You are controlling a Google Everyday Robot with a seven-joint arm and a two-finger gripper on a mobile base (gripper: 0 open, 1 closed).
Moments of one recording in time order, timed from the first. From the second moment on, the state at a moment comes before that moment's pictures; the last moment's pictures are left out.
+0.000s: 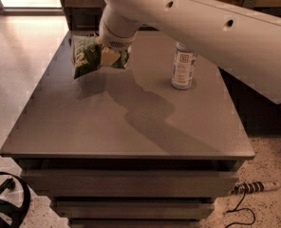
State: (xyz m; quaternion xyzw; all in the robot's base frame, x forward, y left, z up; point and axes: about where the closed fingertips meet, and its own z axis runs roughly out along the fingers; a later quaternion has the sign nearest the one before) arm 0.661 0.087 0.913 -0.69 0.64 -0.07 0.33
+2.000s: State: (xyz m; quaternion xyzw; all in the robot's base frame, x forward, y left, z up) arm 0.825 0.041 0.896 -0.67 0.67 -0.09 0.29
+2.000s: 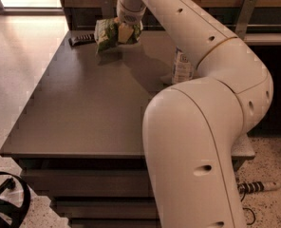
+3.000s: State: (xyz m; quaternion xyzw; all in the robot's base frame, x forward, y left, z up) arm 0.862 0.034 0.887 -0.64 0.70 -0.12 0.29
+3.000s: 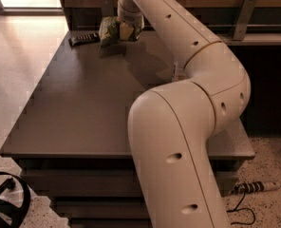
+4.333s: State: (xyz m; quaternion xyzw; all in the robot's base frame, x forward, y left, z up) arm 0.864 0.038 0.872 -0.65 0.70 -0.12 0.28
